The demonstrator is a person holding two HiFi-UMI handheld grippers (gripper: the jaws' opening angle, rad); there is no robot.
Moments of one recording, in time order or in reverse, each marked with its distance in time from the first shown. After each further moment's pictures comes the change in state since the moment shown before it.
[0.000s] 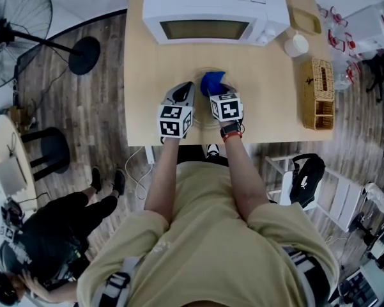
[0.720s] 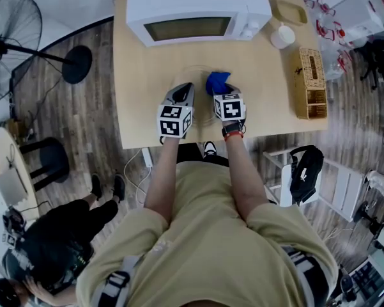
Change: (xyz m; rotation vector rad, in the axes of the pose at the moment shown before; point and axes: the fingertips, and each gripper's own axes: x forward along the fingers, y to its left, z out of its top) left arm 0.012 -0.041 -0.008 0.021 0.019 -0.064; right arm -0.035 -0.053 -0.022 0.056 -0.020 -0.126
